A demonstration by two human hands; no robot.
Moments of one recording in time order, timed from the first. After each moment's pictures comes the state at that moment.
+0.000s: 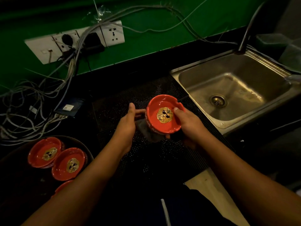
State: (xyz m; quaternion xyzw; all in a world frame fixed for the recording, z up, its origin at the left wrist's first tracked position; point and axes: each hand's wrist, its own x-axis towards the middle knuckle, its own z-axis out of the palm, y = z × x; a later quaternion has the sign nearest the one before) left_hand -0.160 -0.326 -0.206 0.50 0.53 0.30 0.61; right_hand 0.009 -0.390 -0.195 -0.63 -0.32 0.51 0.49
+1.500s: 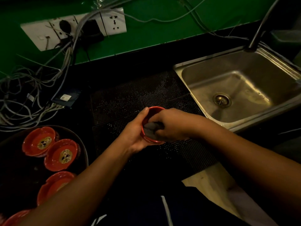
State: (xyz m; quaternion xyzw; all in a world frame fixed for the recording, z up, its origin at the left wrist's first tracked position) left_hand -0.125 -0.333 -0.230 0.21 0.42 0.24 0.85; right_hand 0.016 -0.364 -0.154 -0.56 -0.77 0.30 -0.03
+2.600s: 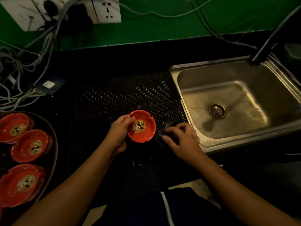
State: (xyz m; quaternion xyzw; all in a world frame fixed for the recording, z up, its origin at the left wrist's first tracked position) left_hand -0.074 -0.324 -0.253 0.29 0.60 0.36 0.65; right_hand 0.131 -0.391 -0.265 -0.73 -0.62 0.26 0.11
